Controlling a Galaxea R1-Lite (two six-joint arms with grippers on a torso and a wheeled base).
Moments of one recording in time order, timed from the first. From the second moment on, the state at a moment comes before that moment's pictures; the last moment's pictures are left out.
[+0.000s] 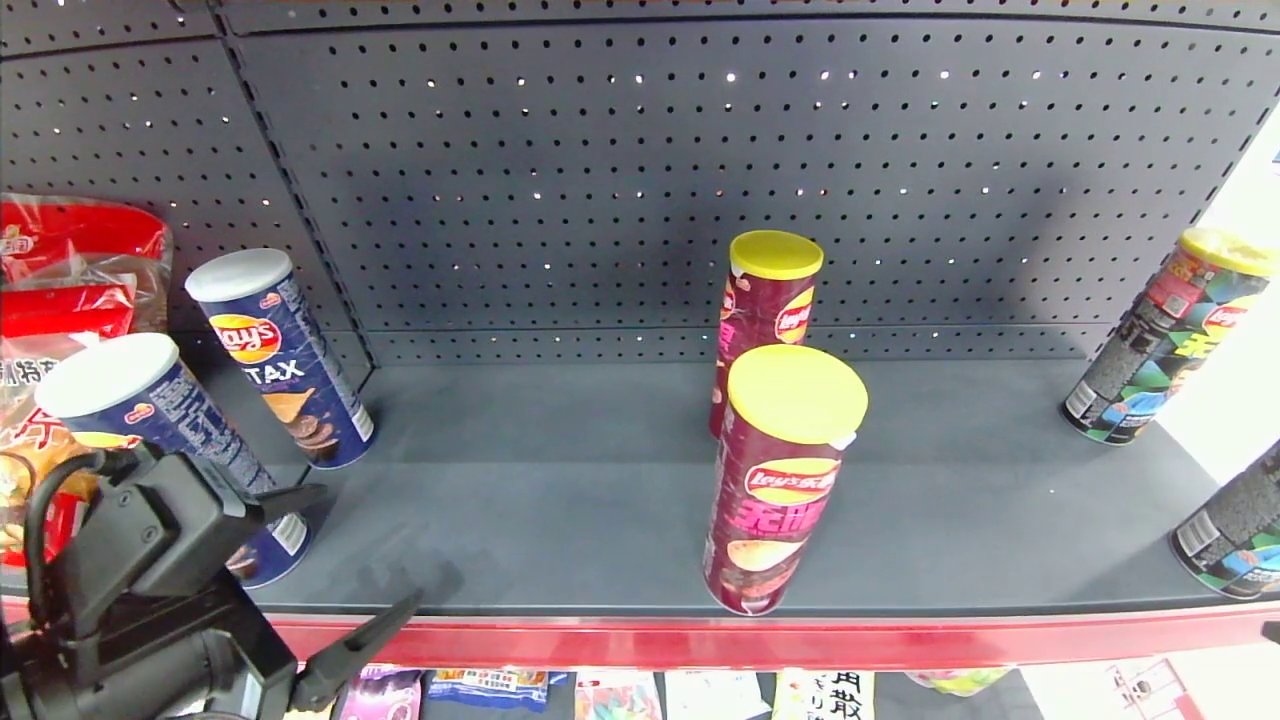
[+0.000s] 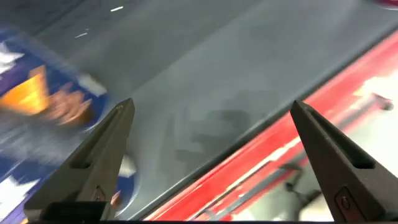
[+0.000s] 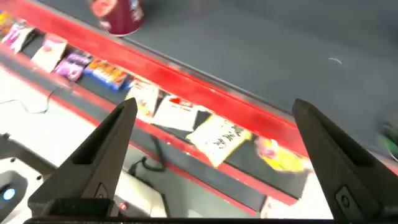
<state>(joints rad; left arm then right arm) -0.47 1.14 -0.30 -0.48 -0.03 0.32 0.33 0.52 -0.33 0.11 0.07 -0.11</state>
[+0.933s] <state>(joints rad) -0.58 1.57 -0.60 -0.48 -0.24 0.32 0.26 0.35 -0.31 0.15 -0.02 -0.11</state>
